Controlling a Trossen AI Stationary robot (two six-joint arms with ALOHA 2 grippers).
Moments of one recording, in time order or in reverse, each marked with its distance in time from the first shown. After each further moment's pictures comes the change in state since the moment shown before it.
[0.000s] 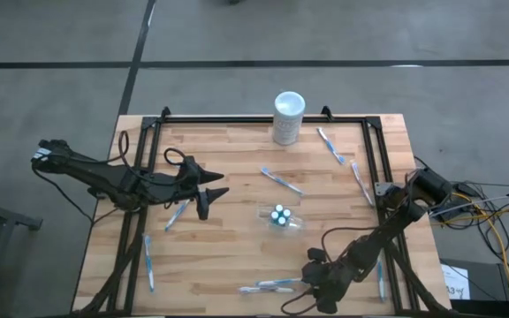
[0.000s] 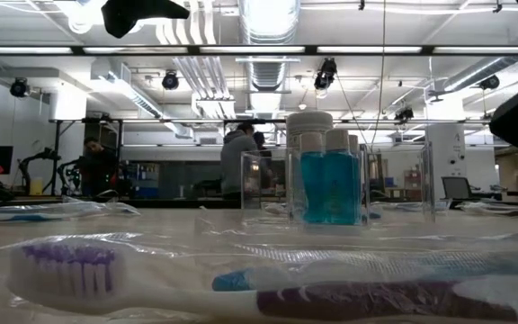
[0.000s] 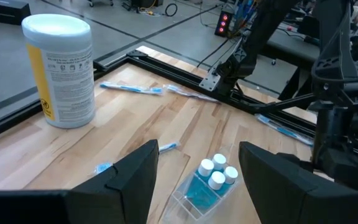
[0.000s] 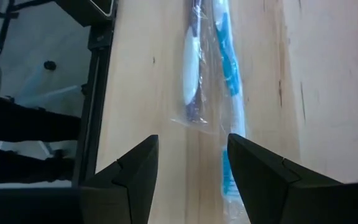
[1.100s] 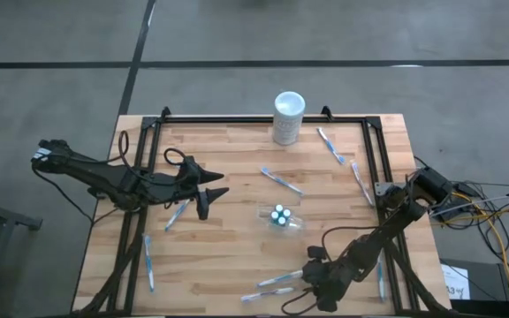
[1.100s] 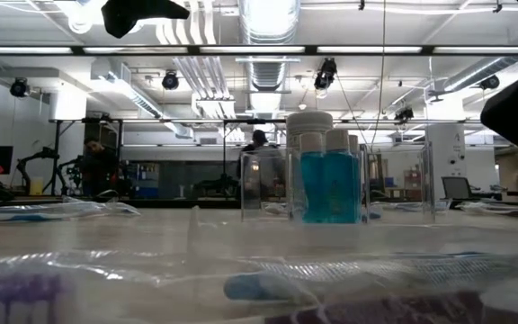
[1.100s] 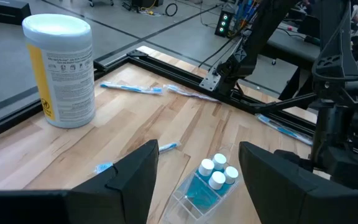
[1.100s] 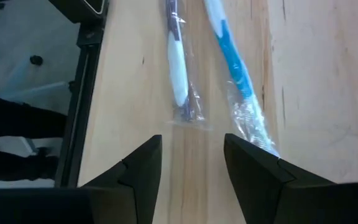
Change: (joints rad) left arm 0.000 0.000 0.000 -0.001 0.000 0.000; right arm -0.004 -0.012 0.003 -0.039 0.030 -0.049
